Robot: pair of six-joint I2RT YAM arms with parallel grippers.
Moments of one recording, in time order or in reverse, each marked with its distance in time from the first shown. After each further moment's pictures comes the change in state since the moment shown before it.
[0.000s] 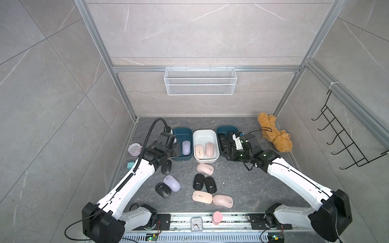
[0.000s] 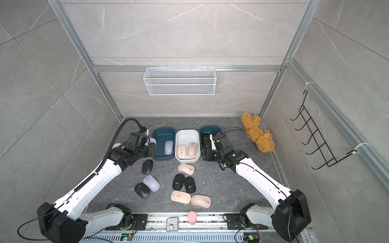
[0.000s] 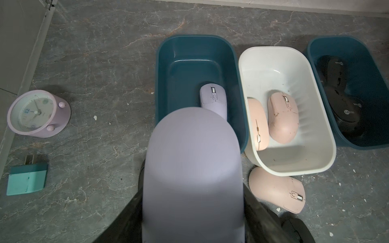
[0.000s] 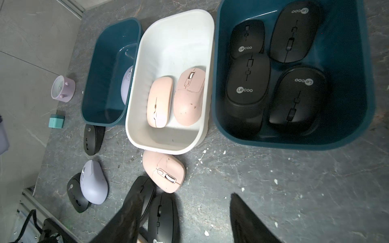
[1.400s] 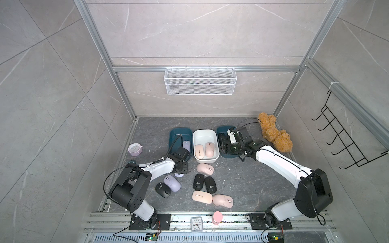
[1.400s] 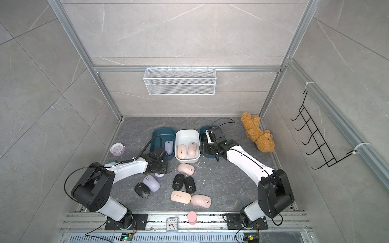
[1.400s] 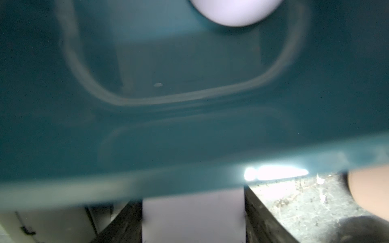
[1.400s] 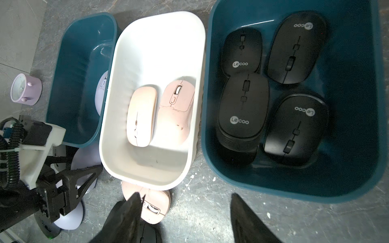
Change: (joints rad) left arm -0.108 0.381 -0.270 0.230 0.032 -0.061; right arm -0.044 0.256 0.163 -0.005 0.014 -0.089
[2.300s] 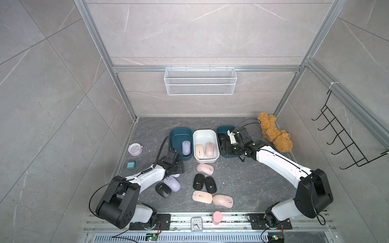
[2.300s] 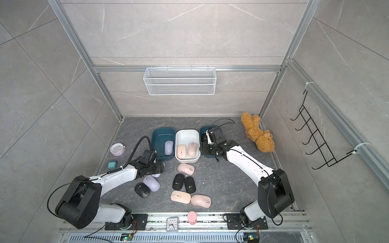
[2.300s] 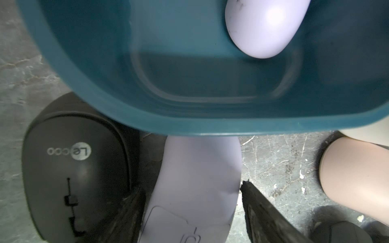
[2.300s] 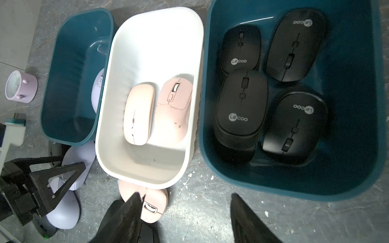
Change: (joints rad) left arm 0.107 -0.195 -0.182 0.167 0.102 -0.059; right arm -0.001 -0.001 -0.006 0.000 0.004 -0.007
